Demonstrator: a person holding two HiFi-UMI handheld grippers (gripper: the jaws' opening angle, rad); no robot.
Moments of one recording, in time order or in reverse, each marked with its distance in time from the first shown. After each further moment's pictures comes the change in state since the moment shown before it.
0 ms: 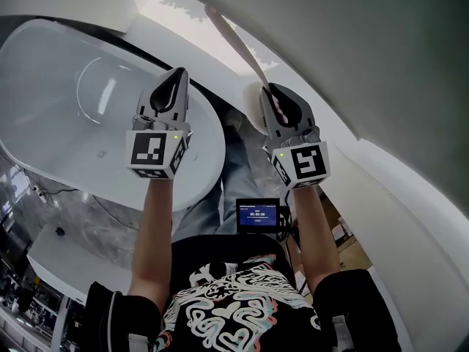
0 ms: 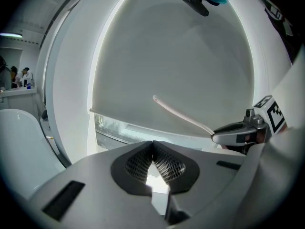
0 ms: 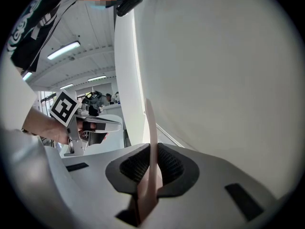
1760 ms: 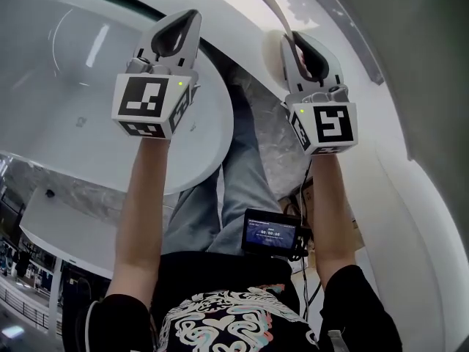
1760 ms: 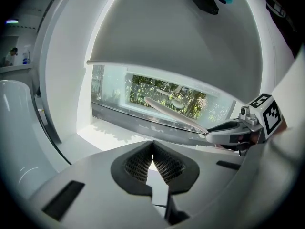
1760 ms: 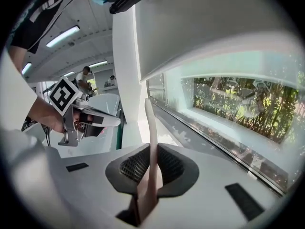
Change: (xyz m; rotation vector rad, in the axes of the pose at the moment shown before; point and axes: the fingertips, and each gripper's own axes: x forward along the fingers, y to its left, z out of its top) left arm 0.084 0.038 -0.157 -0.055 0.141 -0.041; right arm 0.102 -0.022 -0.148 -0.052 0.142 0.022
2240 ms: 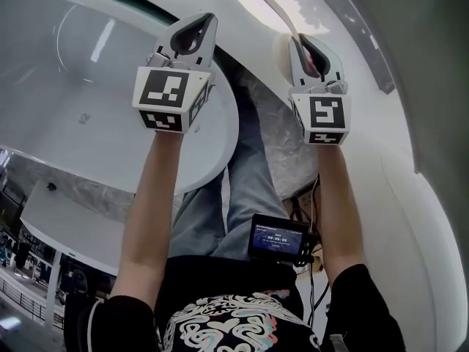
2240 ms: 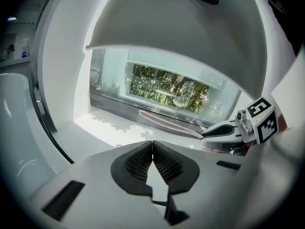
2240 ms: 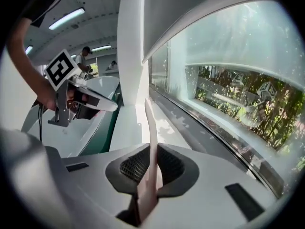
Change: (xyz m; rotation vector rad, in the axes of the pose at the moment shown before) left arm 0.028 0.000 -0.033 -0.025 0.071 0.011; right arm 0.032 -0.019 -0.053 -0.099 0.134 -0.037
